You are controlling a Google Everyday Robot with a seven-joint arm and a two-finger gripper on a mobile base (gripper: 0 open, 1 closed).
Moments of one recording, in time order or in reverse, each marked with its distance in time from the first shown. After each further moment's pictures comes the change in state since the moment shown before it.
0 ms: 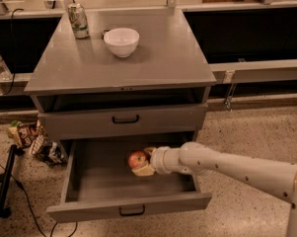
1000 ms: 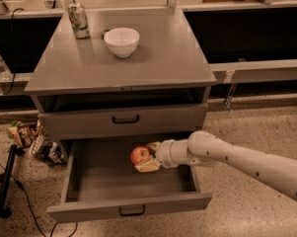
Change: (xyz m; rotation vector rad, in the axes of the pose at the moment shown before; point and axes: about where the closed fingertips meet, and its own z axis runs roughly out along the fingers) arm -0.026 -0.003 -0.044 -0.086 -0.016 0.019
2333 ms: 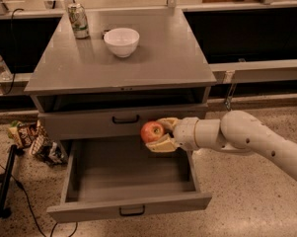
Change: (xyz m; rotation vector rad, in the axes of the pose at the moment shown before) arm -0.109 0.005 -0.134 0.082 -0.142 -0.096
